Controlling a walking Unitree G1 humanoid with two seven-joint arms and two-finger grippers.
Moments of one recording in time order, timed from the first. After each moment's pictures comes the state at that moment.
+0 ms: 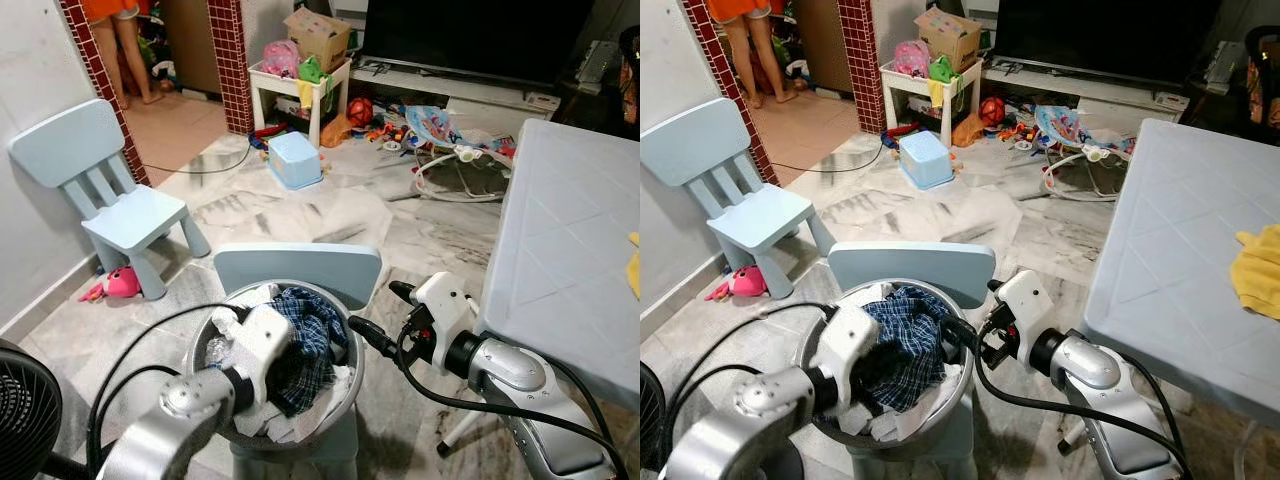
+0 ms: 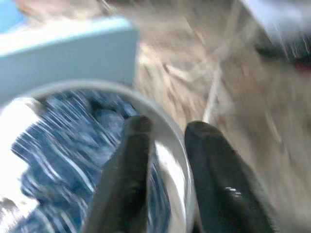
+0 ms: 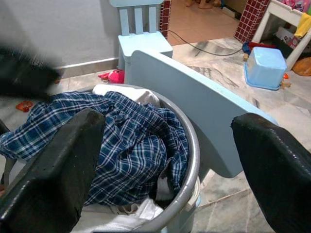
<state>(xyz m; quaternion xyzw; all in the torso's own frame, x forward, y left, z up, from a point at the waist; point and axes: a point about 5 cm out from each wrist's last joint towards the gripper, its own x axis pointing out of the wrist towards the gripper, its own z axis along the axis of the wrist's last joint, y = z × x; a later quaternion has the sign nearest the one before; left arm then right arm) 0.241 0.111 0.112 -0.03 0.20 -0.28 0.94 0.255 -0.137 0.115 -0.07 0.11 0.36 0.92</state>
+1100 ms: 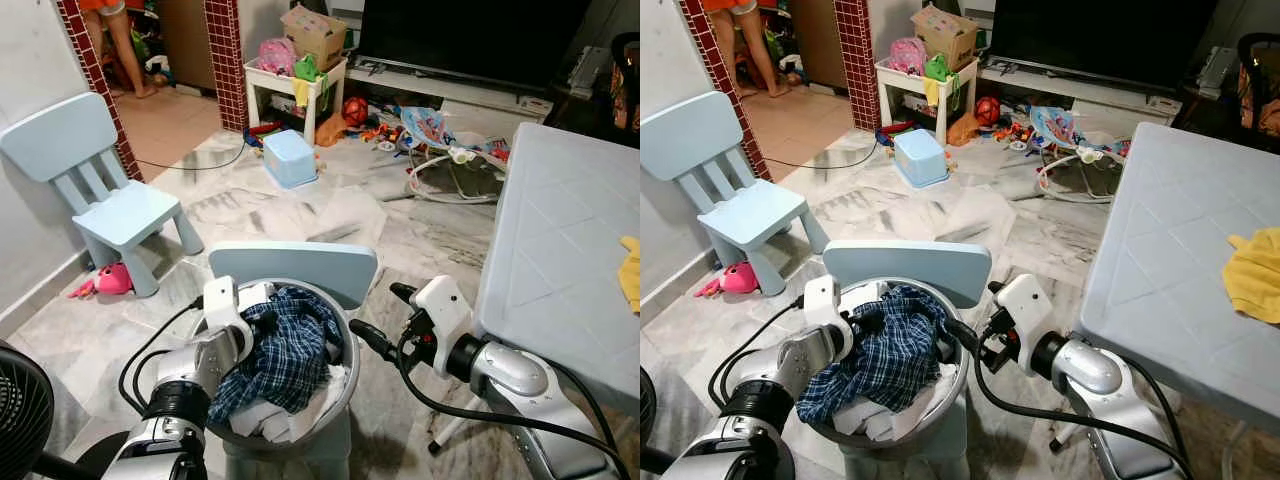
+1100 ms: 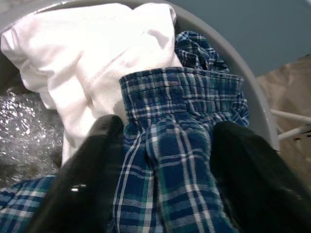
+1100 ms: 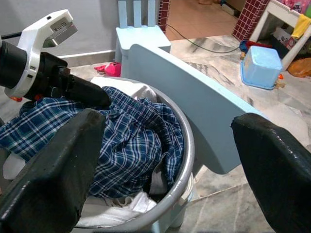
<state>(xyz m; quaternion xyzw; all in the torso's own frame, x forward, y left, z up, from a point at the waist) 0.314 0.141 0.026 -0.20 0.36 -0.04 0.91 0.251 -0.138 0.116 -0.09 0.10 0.36 0.92</state>
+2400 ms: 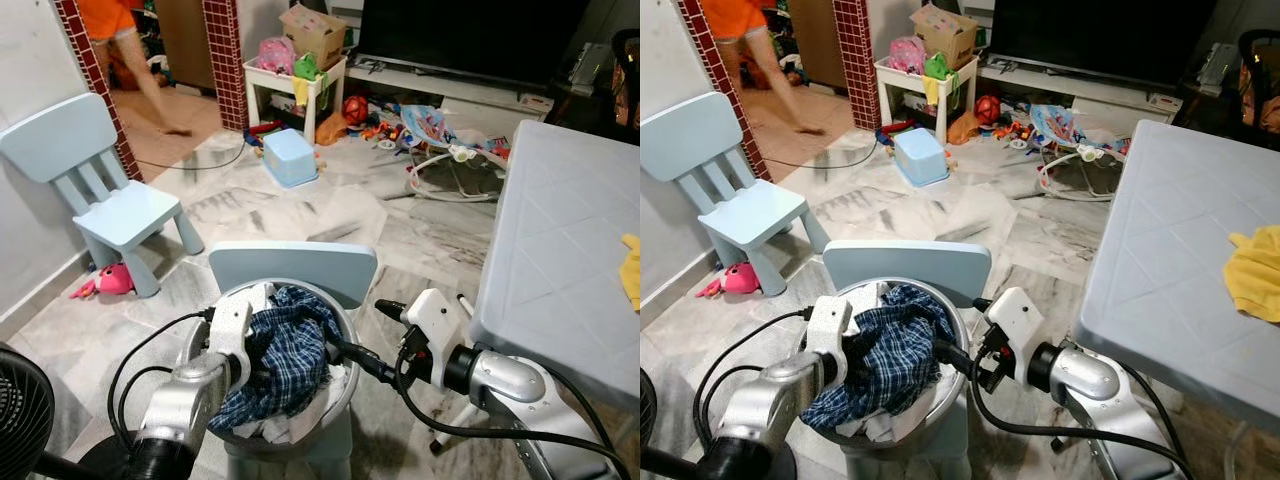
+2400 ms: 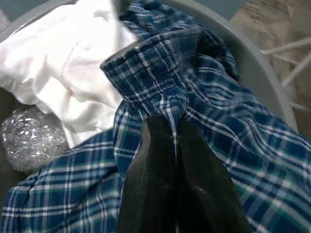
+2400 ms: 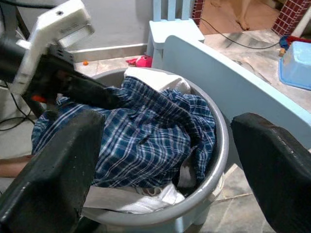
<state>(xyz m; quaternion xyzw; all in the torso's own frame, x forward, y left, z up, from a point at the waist) 0.263 0.138 0.032 -0.02 0.34 -0.17 0.93 0.241 -0.133 0.109 -0.08 0.13 0.43 0.89</state>
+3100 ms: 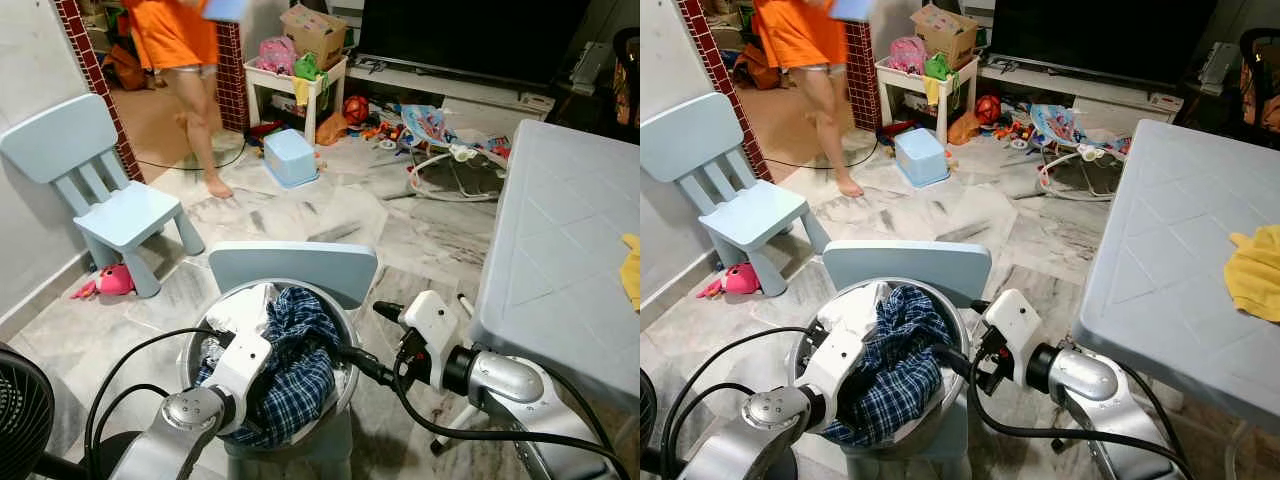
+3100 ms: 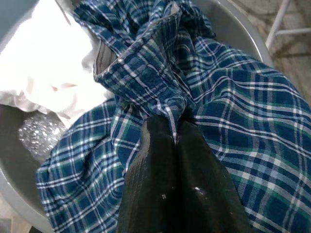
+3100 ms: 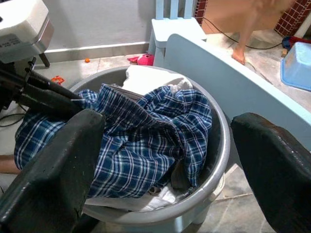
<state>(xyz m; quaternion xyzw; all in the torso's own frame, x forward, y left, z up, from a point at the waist) 0.222 0.132 0.047 0.13 0.33 -0.25 0.90 0.241 -0.131 0.108 -0.09 0.12 0.44 0.89</state>
